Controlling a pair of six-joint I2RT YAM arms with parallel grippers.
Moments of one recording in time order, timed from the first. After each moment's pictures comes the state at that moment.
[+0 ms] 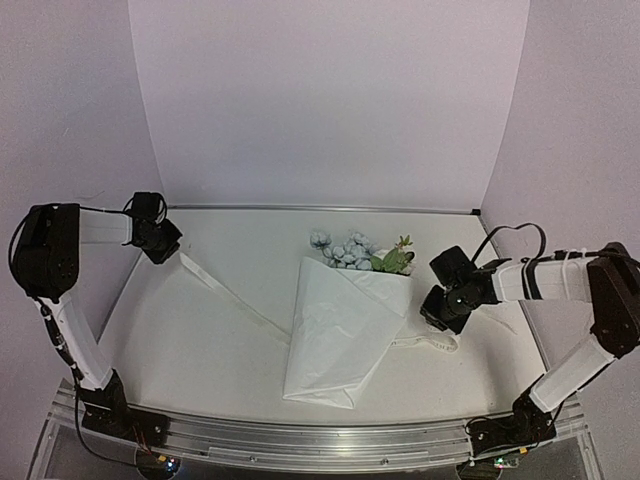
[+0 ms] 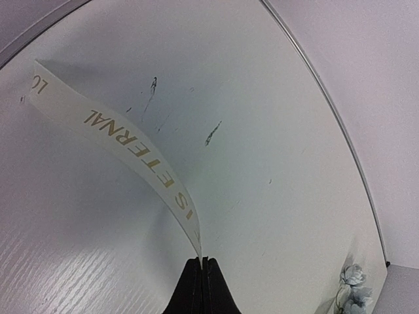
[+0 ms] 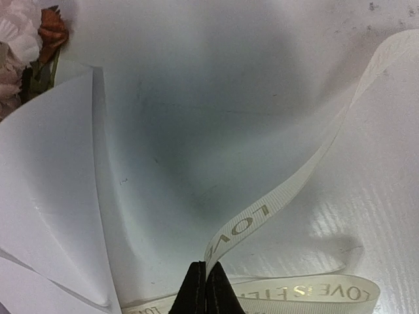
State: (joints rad) left arm -0.04 1.81 1.14 -0.14 0.05 -0.86; right arm 0.51 1.51 0.77 -0.41 0.10 1.11
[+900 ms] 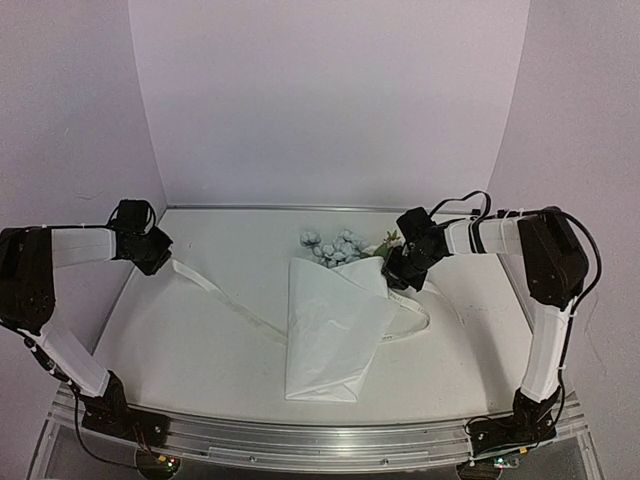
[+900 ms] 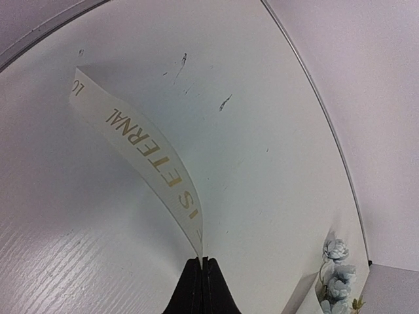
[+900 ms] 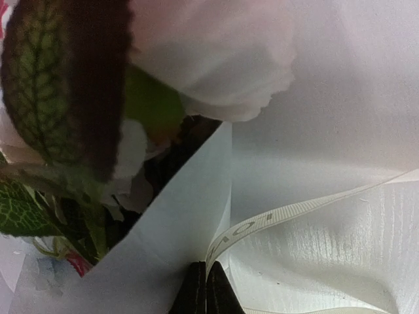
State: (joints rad) left arm -0.05 1.55 0.92 -0.16 0.05 -0.95; right arm 0.48 1.99 1.33 -0.44 -0.15 0.90
